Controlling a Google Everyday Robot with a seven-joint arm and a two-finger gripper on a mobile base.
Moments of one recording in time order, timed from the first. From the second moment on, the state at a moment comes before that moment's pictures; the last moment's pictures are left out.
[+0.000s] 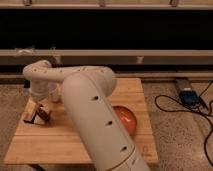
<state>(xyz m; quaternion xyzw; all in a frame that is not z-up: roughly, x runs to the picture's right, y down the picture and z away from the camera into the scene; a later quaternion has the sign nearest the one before) -0.381 0.104 0.834 -0.43 -0.03 0.27 0.86</state>
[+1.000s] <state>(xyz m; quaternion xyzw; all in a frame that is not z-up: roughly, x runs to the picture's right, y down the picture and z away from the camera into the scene) -0.351 0.090 0.831 -0.43 -0.03 0.28 0.86</state>
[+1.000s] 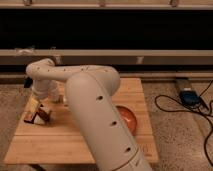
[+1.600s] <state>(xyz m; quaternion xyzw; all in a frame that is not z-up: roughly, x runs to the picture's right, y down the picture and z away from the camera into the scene) -0.273 0.052 0.807 -0.41 -0.02 0.28 0.87</state>
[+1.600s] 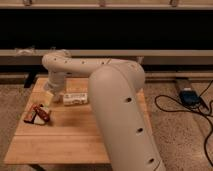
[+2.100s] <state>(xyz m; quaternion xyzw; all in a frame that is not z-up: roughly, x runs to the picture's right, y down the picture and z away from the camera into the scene) -0.251 0.027 0.830 -0.38 -0.01 0.25 0.89</state>
